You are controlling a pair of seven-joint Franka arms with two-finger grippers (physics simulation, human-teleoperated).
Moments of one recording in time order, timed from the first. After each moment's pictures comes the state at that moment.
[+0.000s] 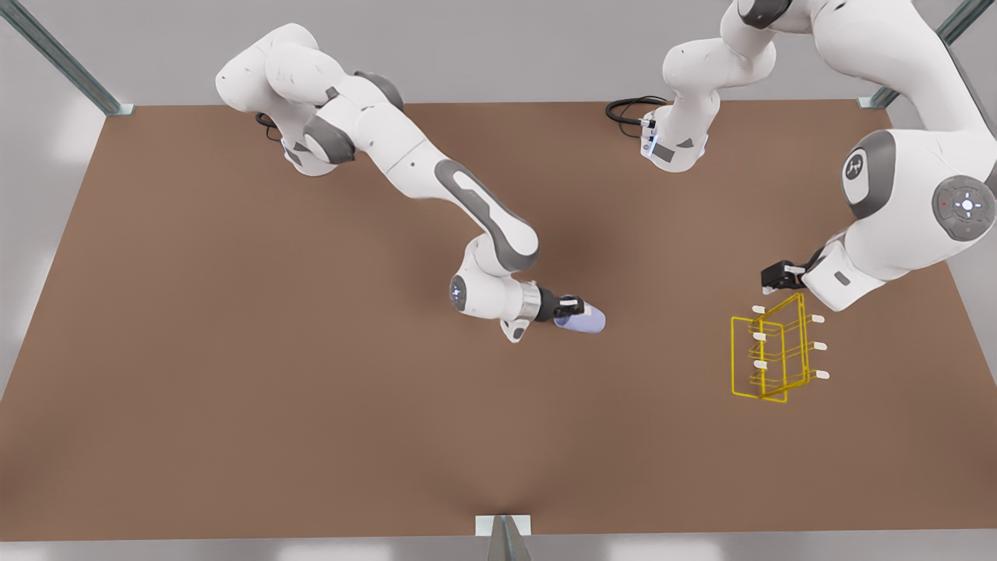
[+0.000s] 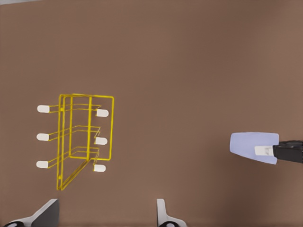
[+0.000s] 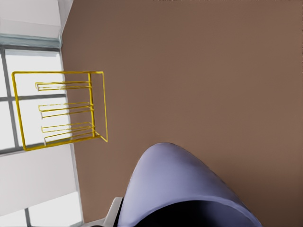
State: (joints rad) left arm 0.13 0.24 -0.19 -1.39 0.04 1.54 0.05; right arm 0.86 1.12 -0.04 -0.99 1.35 2.45 -0.06
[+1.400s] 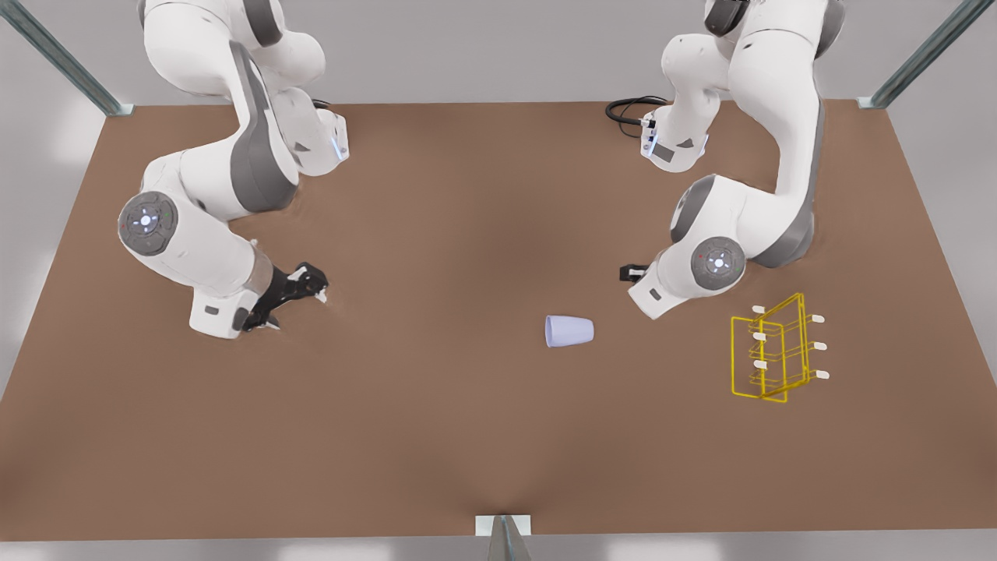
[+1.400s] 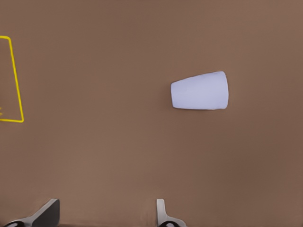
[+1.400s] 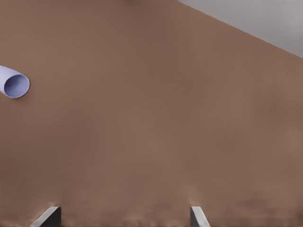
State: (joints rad) left arm -0.25 0.35 -0.17 -1.59 -0.02 1.59 -0.36; right arm 0.34 0.27 -0.14 -1.34 0.13 1.56 -0.28
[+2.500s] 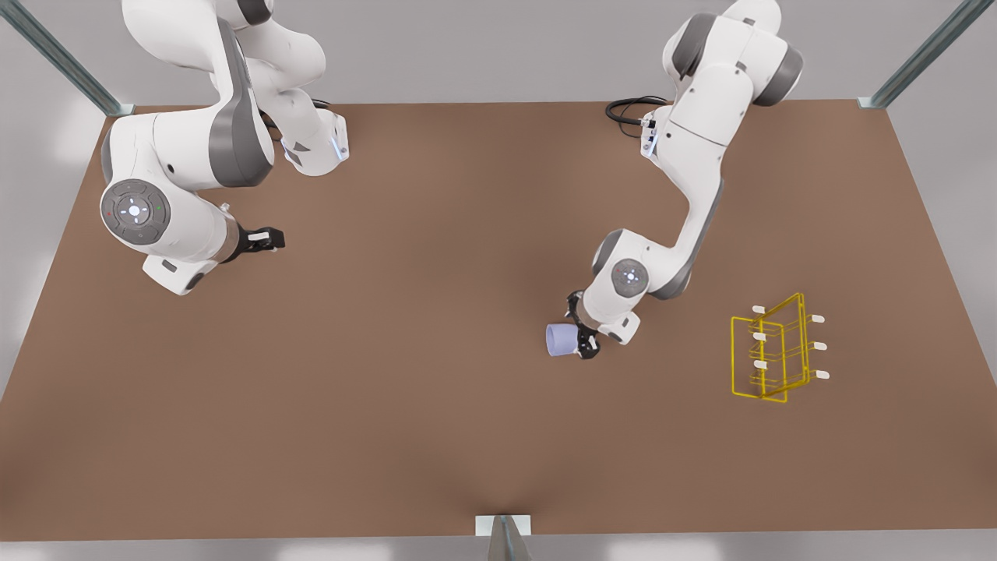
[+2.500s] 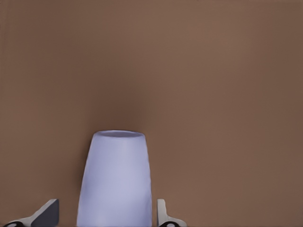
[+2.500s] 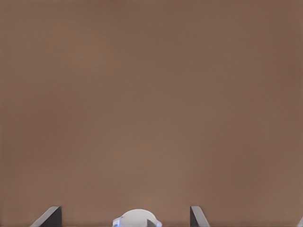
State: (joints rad) left arm -0.39 0.59 -0.13 -1.84 -0.12 2.52 -2.16; right arm 0.35 0.21 -0.17 -1.38 -0.03 1.24 0.00
